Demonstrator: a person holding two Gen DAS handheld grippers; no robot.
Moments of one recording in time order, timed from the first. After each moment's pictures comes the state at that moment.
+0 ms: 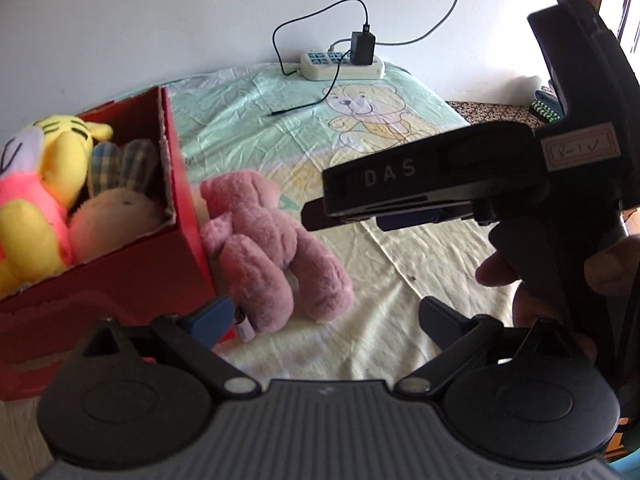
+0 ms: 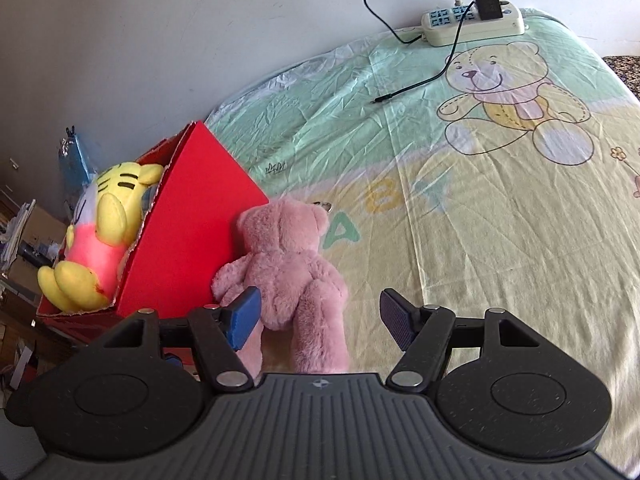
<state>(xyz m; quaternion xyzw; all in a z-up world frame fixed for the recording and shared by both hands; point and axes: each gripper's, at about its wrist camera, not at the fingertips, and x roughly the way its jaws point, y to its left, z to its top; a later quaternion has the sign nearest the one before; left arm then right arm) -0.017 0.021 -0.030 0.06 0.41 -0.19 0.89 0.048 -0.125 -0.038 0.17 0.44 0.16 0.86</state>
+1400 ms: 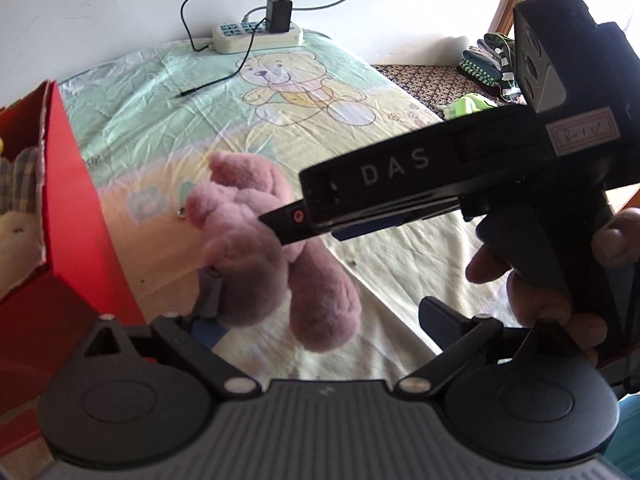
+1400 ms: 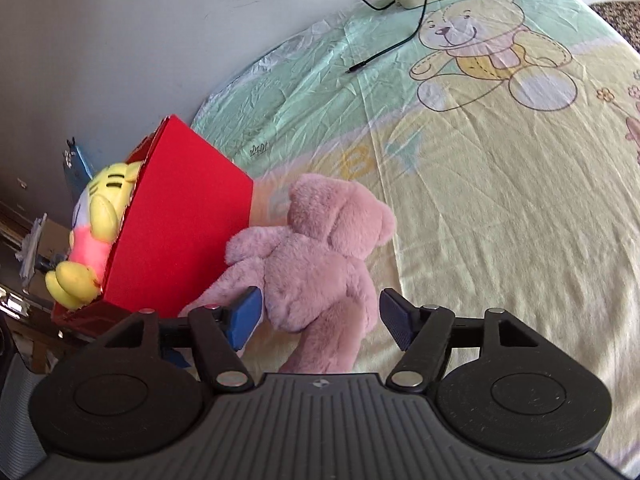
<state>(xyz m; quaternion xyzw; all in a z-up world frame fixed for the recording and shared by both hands) 0.007 0.004 -0.047 0.07 0.45 -0.31 0.84 0.035 -0.149 -0.049 0.21 0.47 0.17 0.84</state>
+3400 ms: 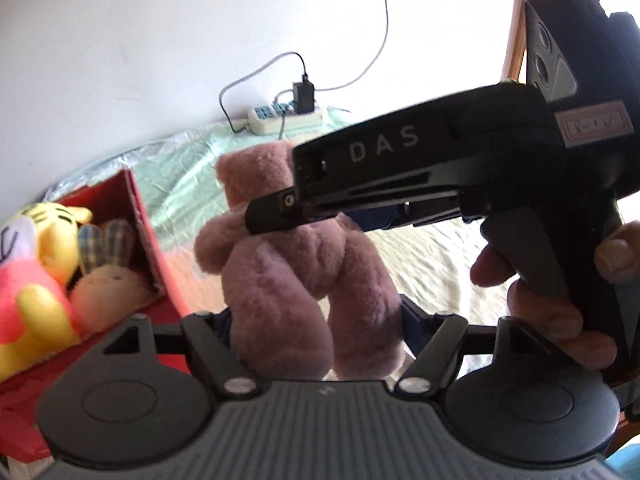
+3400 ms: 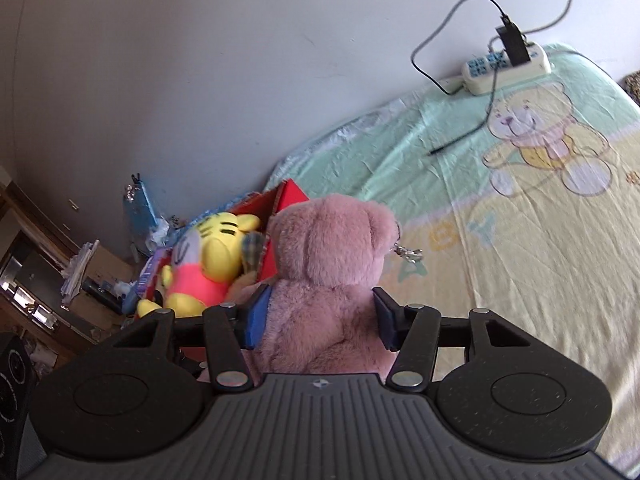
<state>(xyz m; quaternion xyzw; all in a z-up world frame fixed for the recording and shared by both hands) -0.043 0.037 0.020 0.08 0.34 -0.26 0.90 0.002 -0.118 0.033 0.24 0.34 0.22 0.89</state>
